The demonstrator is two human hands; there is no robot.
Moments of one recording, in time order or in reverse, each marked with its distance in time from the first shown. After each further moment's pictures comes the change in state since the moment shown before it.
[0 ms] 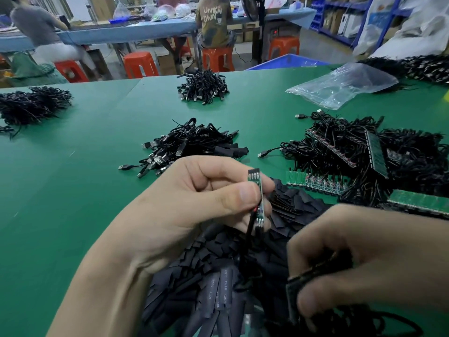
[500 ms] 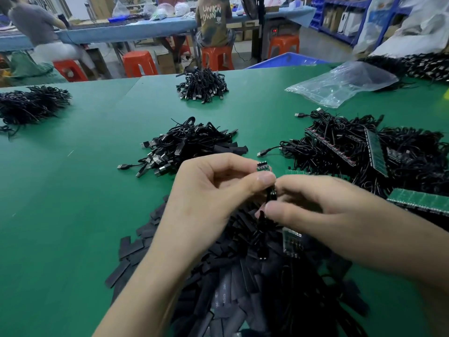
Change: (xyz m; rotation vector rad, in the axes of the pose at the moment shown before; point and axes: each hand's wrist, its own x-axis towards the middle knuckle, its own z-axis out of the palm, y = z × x) left_hand 0.023 -0.034 0.007 0.341 0.477 0.154; right_hand 0.019 0.017 0.007 -0.085 0.455 0.003
